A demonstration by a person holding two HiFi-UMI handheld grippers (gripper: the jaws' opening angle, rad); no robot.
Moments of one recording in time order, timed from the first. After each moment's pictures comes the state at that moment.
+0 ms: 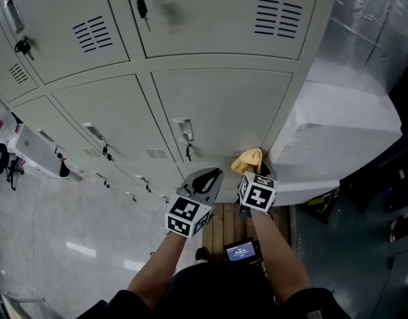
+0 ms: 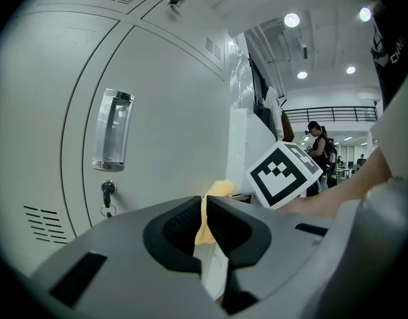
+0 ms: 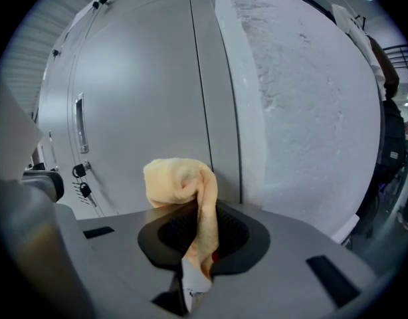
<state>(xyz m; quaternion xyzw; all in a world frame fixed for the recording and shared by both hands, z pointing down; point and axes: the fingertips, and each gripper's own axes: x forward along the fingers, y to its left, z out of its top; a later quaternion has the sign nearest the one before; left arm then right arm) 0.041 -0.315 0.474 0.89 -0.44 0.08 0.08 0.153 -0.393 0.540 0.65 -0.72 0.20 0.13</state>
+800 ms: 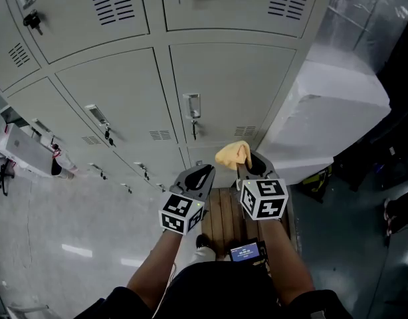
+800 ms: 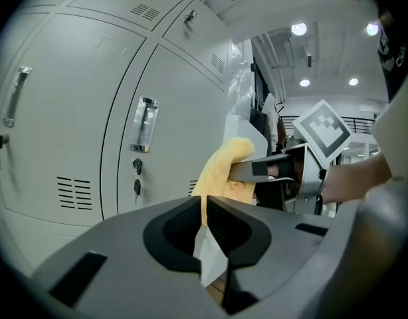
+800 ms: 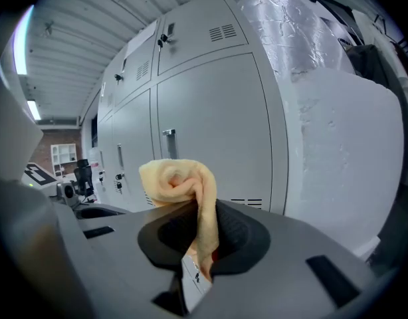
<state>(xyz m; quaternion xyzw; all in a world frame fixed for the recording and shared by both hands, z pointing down) -0.008 -0.251 0.491 0.90 -0.42 0.07 0.11 0.070 -0.292 0.466 0.54 -0.83 0.13 0.10</state>
